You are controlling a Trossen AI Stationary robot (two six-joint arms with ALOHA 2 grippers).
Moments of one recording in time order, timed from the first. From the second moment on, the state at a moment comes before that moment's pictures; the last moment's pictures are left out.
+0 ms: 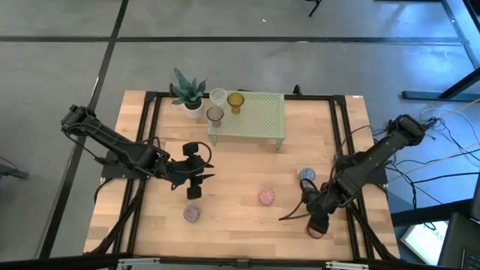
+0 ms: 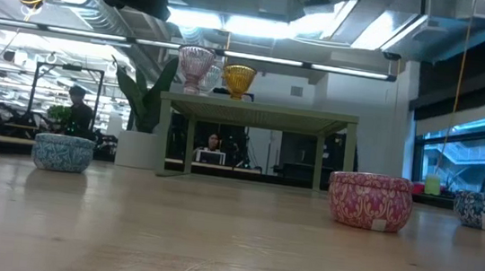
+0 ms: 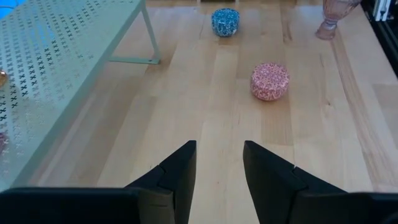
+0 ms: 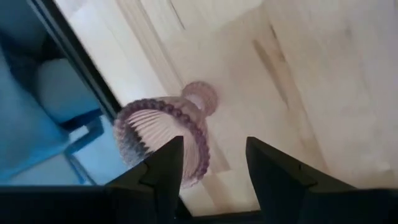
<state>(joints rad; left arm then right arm) -0.43 1.16 0.83 -0.35 -0.53 -0.33 0.73 1.36 0.92 -0.85 -0.22 1.24</state>
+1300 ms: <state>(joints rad) -0.43 1.16 0.83 -0.35 -0.53 -0.30 0.71 1.47 0.93 -0.82 -0.41 1.09</state>
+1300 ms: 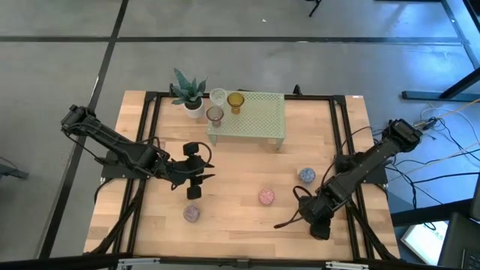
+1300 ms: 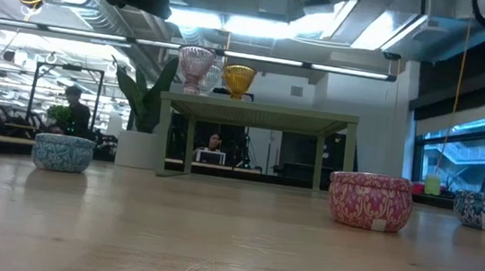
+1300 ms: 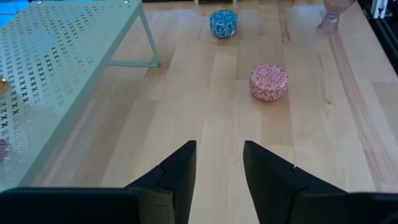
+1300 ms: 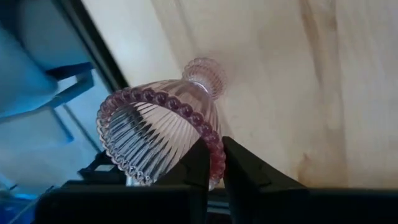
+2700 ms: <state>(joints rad) -0.43 1.16 0.83 -0.35 -0.51 -0.20 -0.21 1.99 2.26 -1.38 -0.11 0.43</state>
